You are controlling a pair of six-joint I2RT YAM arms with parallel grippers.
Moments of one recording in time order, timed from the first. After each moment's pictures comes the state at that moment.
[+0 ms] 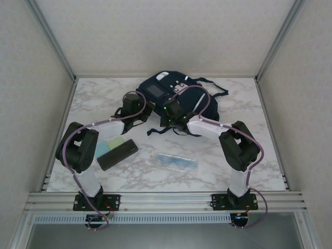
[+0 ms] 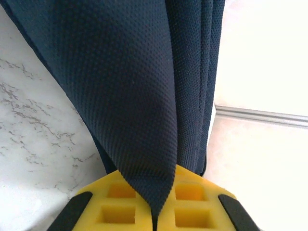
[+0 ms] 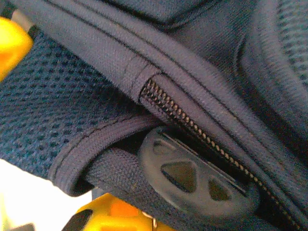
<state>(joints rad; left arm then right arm) -0.45 1.77 1.00 0.28 0.19 -1.33 0.73 1.87 1.26 -0.23 0.02 0.64</state>
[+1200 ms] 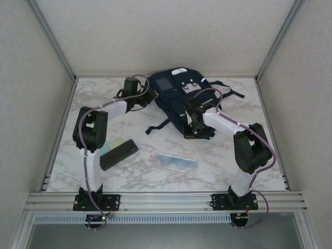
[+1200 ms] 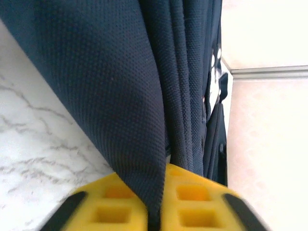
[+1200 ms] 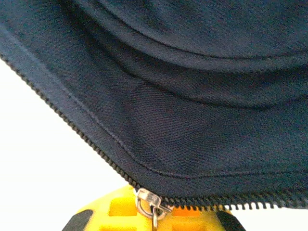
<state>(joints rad) -0.32 2.14 1.50 0.06 0.50 -1.00 0.56 1.77 1.29 -0.93 -0.17 0.38</state>
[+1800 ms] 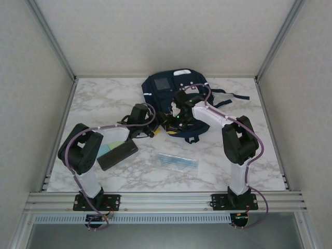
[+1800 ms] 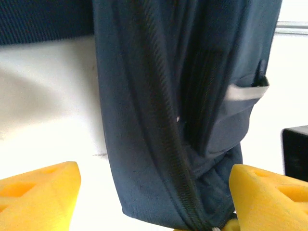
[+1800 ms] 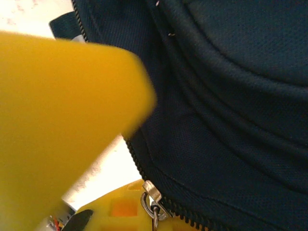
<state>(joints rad) -0.56 1.77 0.92 0.18 0.34 -1.29 0.61 1.94 1.50 -0.82 -0.50 0.52</state>
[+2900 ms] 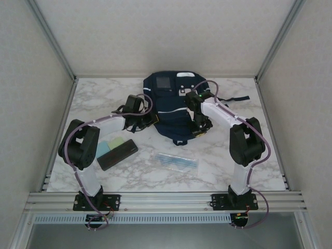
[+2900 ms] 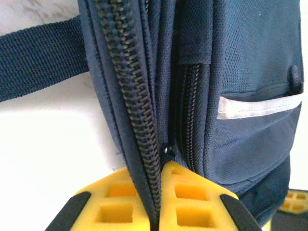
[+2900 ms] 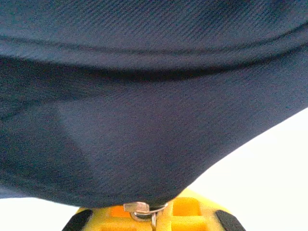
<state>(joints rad) -0.42 1.82 1.11 -0.14 0.45 -0.86 0.52 1.90 1.52 -1.26 0.10 0.14</state>
